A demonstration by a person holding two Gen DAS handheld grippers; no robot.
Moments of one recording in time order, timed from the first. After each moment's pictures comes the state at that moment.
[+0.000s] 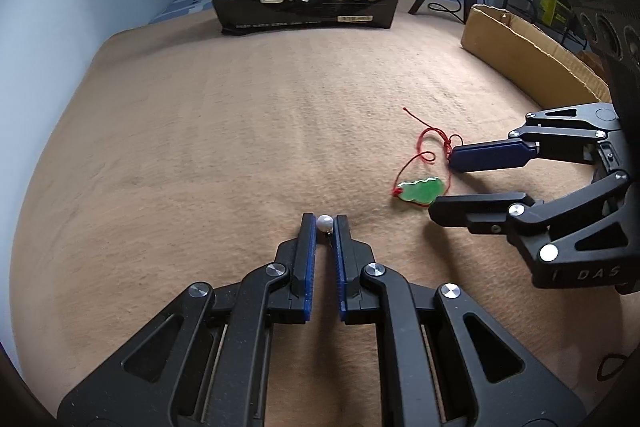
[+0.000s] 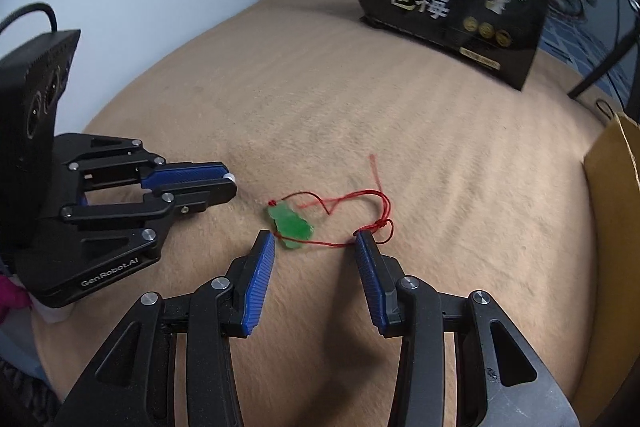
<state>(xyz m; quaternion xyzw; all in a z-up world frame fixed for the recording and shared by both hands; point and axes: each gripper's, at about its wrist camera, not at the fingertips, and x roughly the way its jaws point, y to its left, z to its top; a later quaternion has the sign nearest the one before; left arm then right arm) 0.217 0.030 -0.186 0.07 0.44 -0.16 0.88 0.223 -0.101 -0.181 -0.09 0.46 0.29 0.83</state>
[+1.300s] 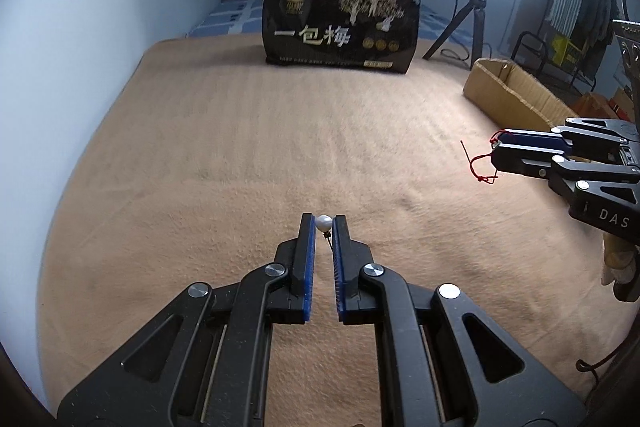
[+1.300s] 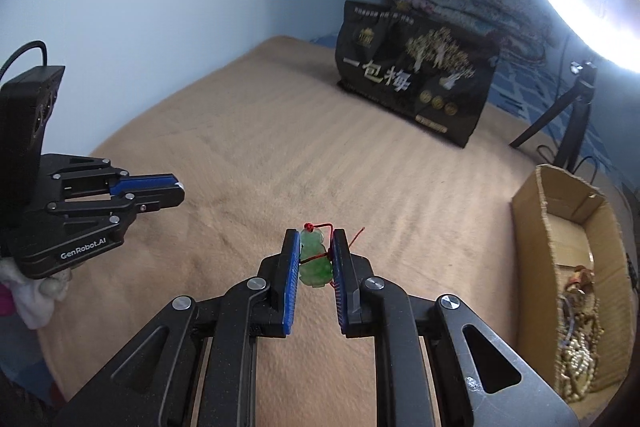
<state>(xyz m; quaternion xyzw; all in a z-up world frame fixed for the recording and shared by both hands) 0.177 0.065 -0.131 0.02 0.41 -0.13 0.90 0.185 -0.121 -0.112 -0.11 0.39 0.24 0.88</state>
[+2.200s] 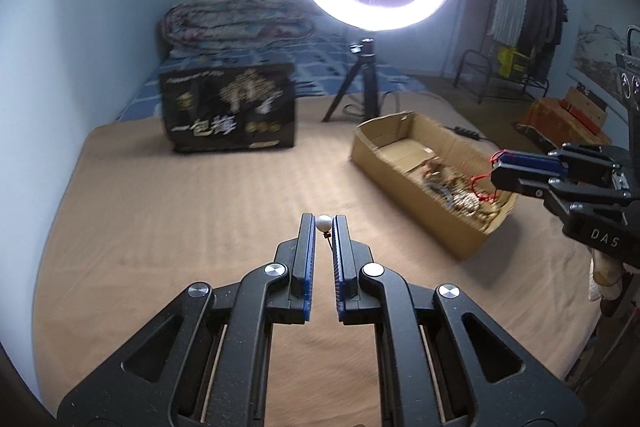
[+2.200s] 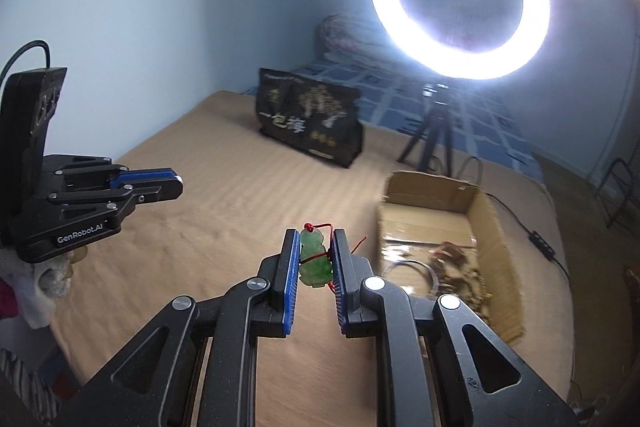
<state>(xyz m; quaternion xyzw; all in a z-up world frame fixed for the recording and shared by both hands) 0.154 -0.056 -0.039 0.03 0.34 -0.22 0.91 0.125 -0.238 -0.026 -0.08 0.33 0.16 0.93</state>
